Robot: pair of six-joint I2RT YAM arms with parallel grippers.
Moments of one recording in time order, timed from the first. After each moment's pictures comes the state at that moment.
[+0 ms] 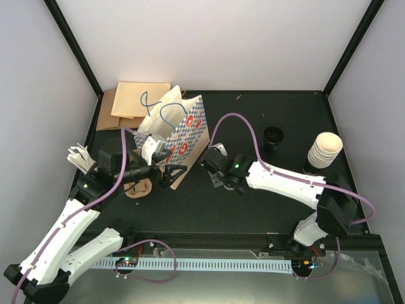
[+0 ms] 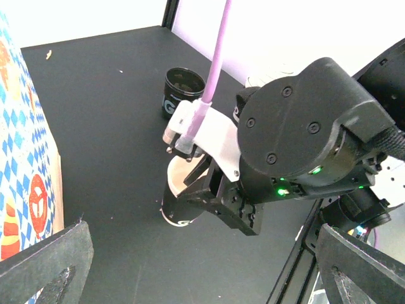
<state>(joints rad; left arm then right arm) -0.53 0.74 0.94 -0.60 0.50 -0.20 1.03 1.54 1.17 -0.78 0.38 0.52</state>
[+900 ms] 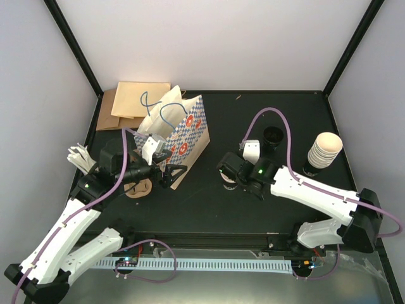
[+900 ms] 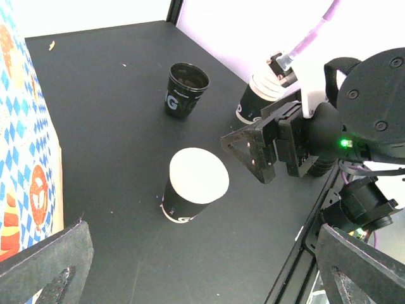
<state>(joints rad) -0.53 0.74 0.93 -0.60 0.49 -0.22 1.03 1.30 1.10 -1.00 0.72 0.89</state>
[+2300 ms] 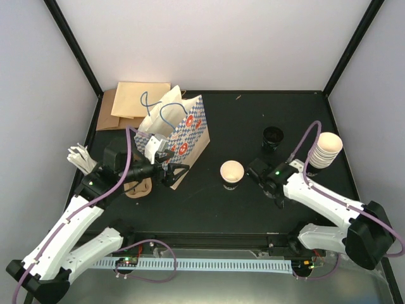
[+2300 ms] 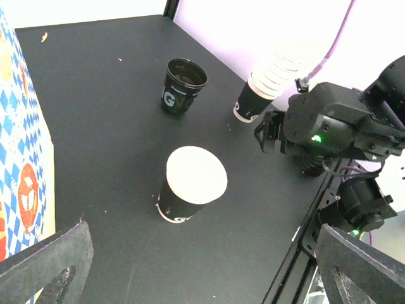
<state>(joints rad) -0.53 0.77 0.91 -0.56 0.50 -0.24 0.78 1.18 0.77 -1.12 0.73 1.42</state>
